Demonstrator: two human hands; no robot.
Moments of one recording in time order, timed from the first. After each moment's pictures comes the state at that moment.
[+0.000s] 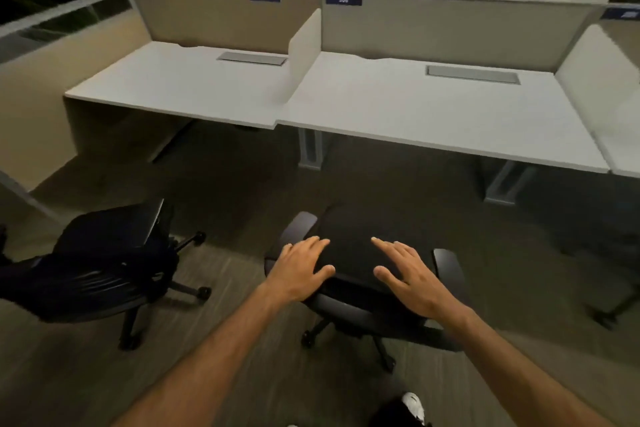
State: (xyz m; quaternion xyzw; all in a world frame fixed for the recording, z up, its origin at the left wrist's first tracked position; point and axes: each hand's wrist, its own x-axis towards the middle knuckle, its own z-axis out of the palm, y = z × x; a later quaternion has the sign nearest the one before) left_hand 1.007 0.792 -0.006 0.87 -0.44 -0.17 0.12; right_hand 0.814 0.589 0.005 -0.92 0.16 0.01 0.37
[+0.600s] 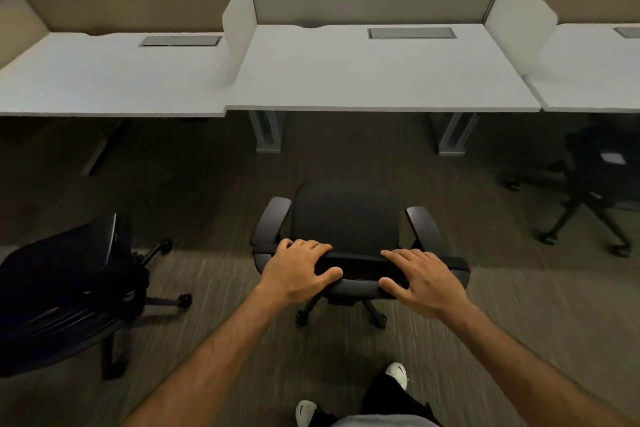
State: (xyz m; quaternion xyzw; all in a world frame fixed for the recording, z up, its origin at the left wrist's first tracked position) left_hand 1.003 0.801 -0.015 0.80 -0.57 -0.18 0.04; right_hand 0.759 0.629 -0.016 -0.96 0.23 0.03 0.13
